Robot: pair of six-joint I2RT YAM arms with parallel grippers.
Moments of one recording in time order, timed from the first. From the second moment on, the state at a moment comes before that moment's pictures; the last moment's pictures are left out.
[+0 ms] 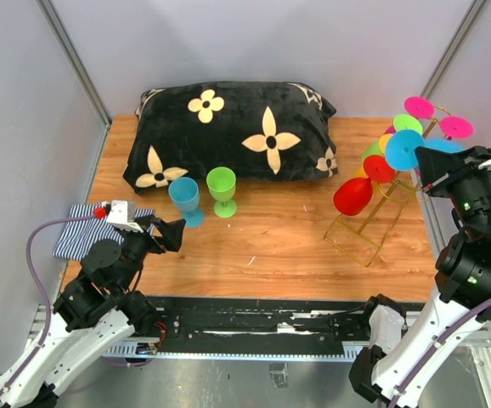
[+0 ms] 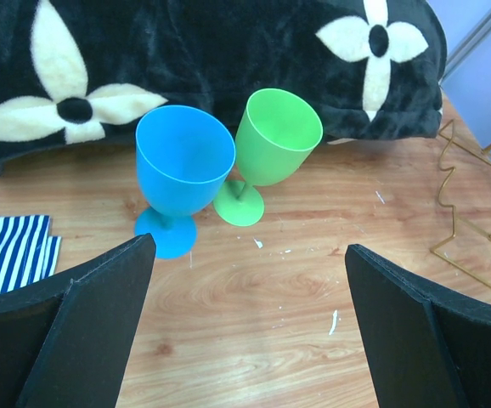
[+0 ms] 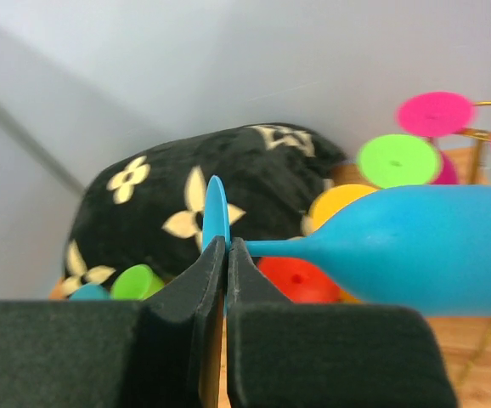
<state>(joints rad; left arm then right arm) -0.72 0.26 0.62 -0.47 -0.45 -0.38 -0.59 0.79 1.57 -0.71 -0.70 0.42</state>
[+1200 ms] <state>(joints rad) -0.72 0.24 0.63 -0.42 -0.36 -0.49 0.11 0.77 1.20 -0.20 -1.16 0.67</state>
